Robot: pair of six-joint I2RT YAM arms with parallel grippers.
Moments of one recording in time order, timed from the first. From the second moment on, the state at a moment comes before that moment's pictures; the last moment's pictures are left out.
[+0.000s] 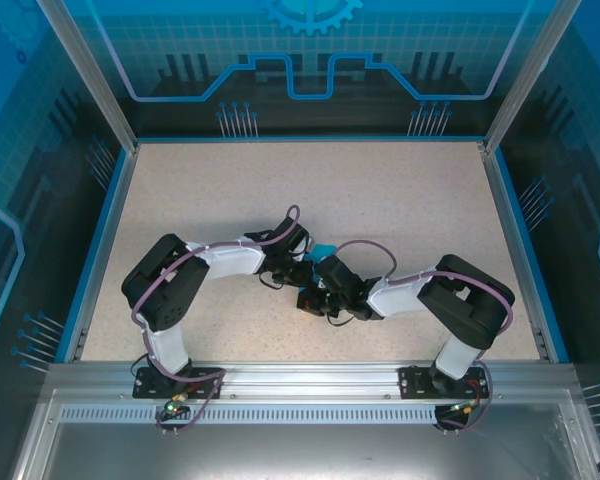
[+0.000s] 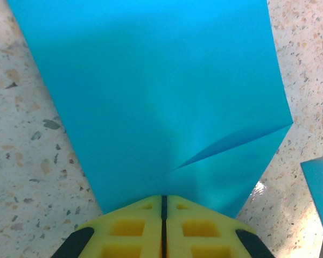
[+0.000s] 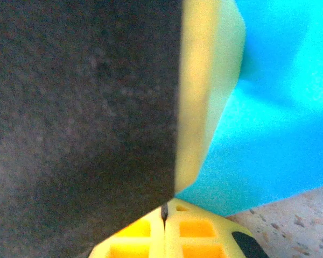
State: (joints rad) left arm -0.66 1.82 1.01 -0.34 0.28 -0.50; right arm 0.89 1.69 0.63 0.23 -0.25 1.13
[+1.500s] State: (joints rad) left arm -0.65 1.82 1.01 -0.34 0.29 -0.50; right arm 0.77 1.68 0.59 0.27 -0.35 1.11
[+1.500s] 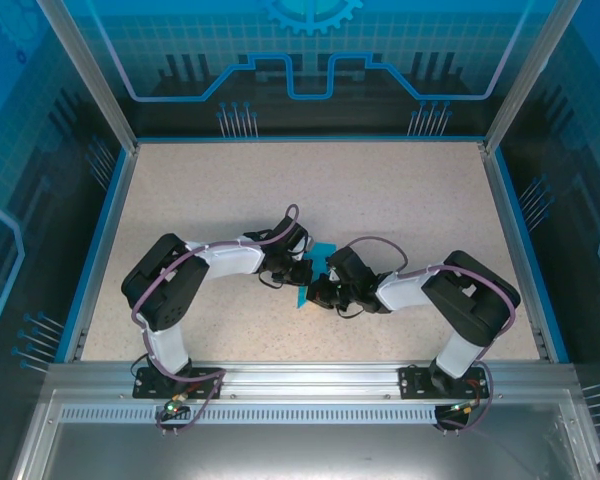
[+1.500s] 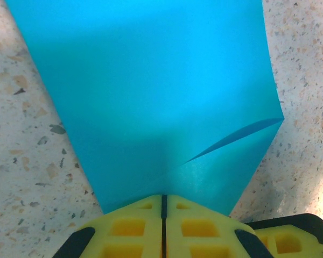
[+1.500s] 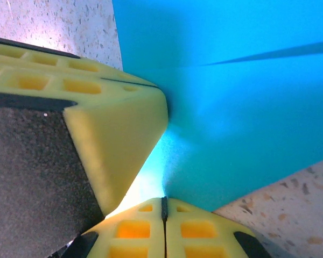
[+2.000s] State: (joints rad) left arm -0.65 1.82 1.01 -0.34 0.29 -0.50; right arm 0.70 1.66 0.60 0.24 -0.36 1.08
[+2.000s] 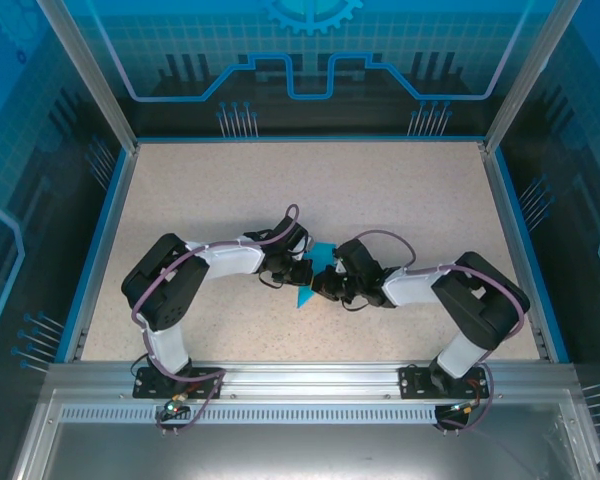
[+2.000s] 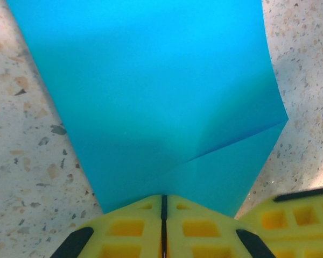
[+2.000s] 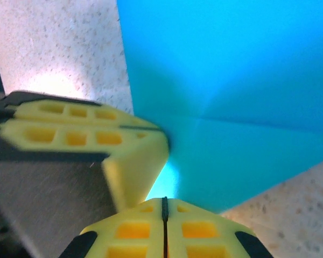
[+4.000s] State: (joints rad) left arm -0.65 1.79 1.02 -0.38 0.28 -0.50; right arm 0.49 1.53 0.65 0.03 -0.40 0.89
